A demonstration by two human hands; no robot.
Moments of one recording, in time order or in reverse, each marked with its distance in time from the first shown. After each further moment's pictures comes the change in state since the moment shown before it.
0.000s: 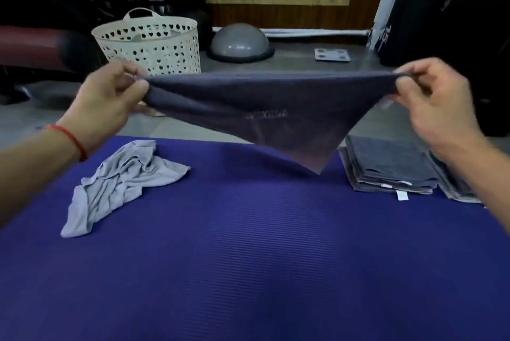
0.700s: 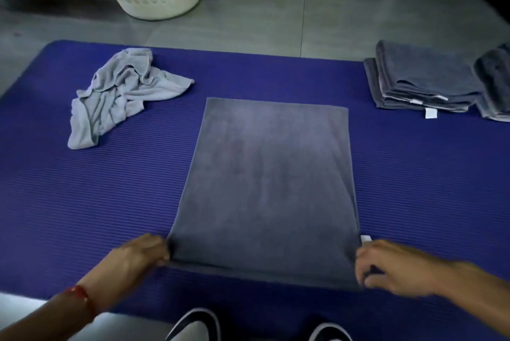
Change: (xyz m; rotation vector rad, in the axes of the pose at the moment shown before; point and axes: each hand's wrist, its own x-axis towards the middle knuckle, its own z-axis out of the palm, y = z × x) left_hand -0.357 -0.173 -0.016 0.639 -0.862 -0.003; right_hand -0.308 0.131 -0.006 -0.524 -1.644 0.136
